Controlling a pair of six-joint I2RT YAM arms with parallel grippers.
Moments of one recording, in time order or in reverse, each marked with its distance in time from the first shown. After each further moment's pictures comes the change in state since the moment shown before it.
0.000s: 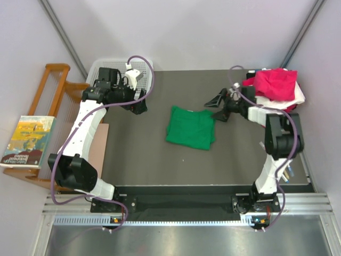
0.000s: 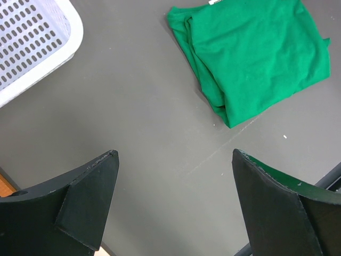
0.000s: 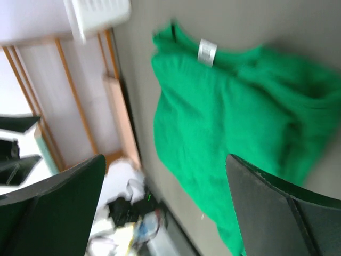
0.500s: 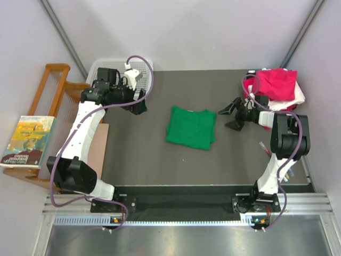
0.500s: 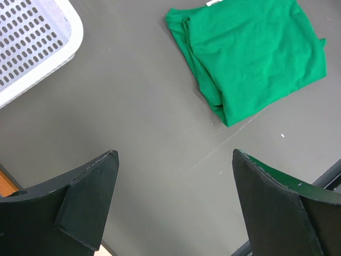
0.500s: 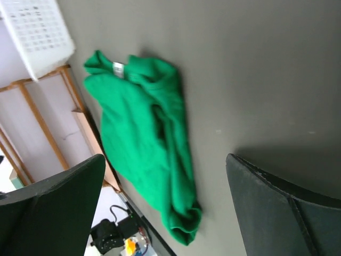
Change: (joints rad) left arm 0.000 -0.020 0.000 -0.008 0.003 0.000; right arm -0.187 -0.054 -0.108 -0.112 0.106 -0.143
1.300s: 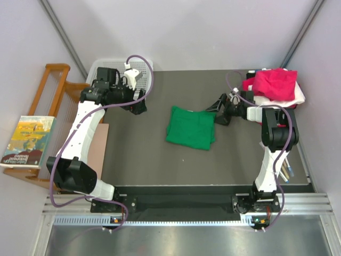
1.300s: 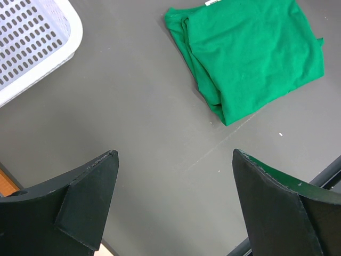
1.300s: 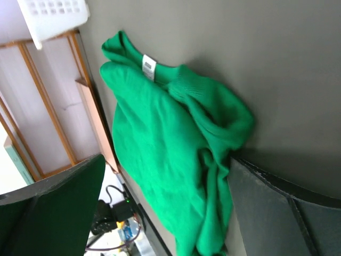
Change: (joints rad) left arm 0.000 0.000 0.013 -0.018 0.001 -0.001; right arm 0.130 0.156 0.135 0.062 -0.072 0.004
